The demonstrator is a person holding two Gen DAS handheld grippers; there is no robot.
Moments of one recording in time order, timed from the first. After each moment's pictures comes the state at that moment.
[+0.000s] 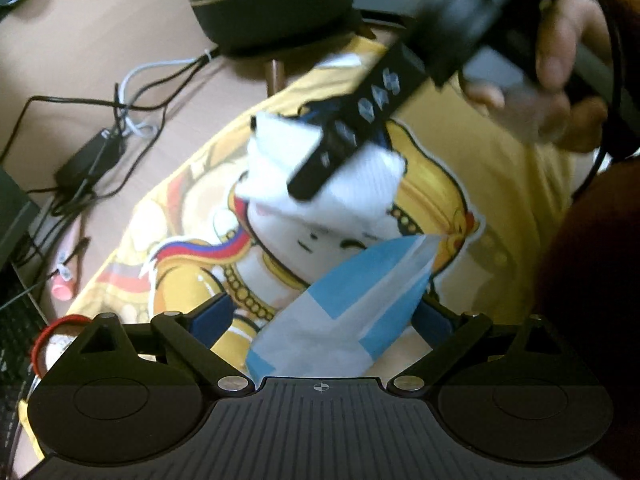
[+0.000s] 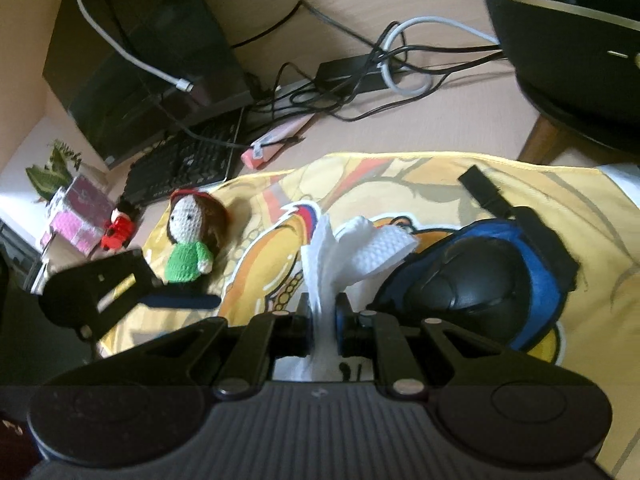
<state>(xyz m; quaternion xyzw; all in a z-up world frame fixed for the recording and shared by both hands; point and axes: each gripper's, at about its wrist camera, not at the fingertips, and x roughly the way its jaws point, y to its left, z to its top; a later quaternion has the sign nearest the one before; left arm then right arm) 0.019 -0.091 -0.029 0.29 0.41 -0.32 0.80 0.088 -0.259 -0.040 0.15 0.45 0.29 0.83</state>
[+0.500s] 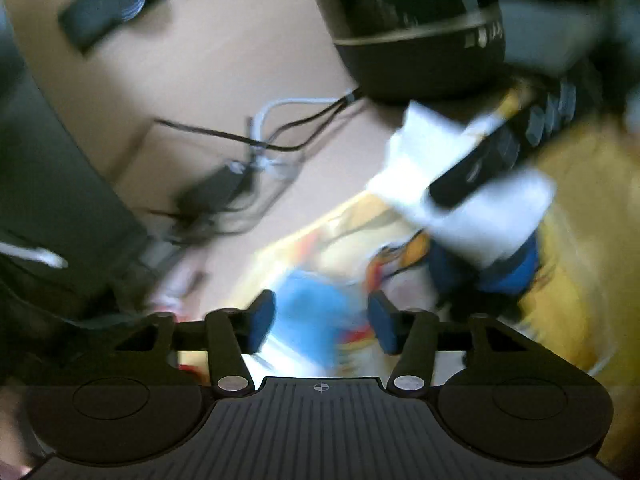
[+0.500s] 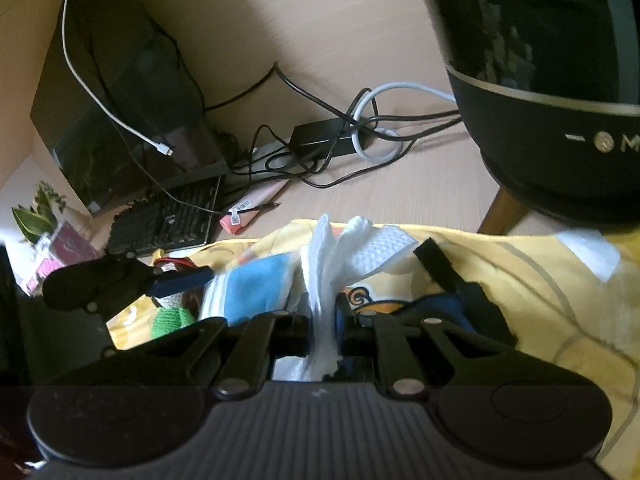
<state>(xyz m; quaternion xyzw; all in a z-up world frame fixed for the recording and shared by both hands) 0.068 -0.096 -0.014 0.24 0.36 -0.18 0.88 0.107 -0.271 -0.021 0.14 0.40 0.25 0.87</state>
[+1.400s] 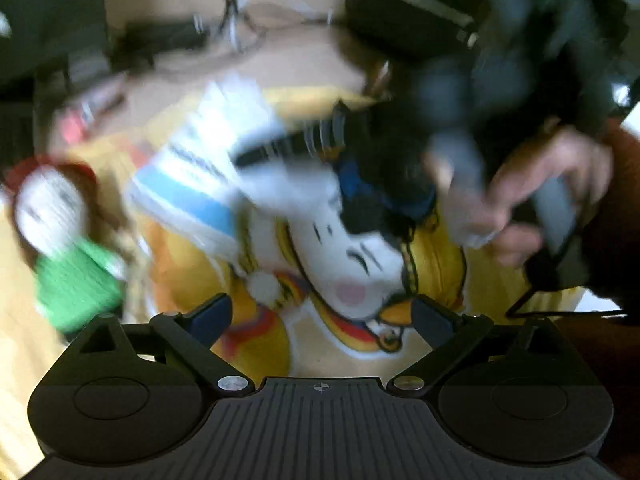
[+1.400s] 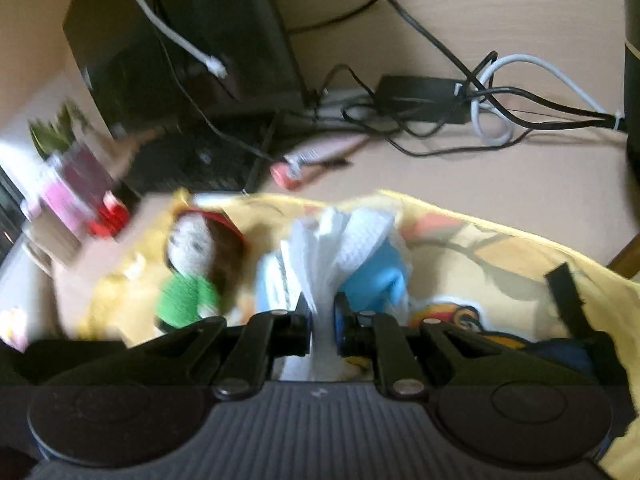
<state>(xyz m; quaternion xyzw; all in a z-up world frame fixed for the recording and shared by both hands) 0.049 -0.018 -0.001 0.04 0.47 -0.24 0.85 0.135 -0.172 -0.041 0.05 0.43 0.33 0.84</state>
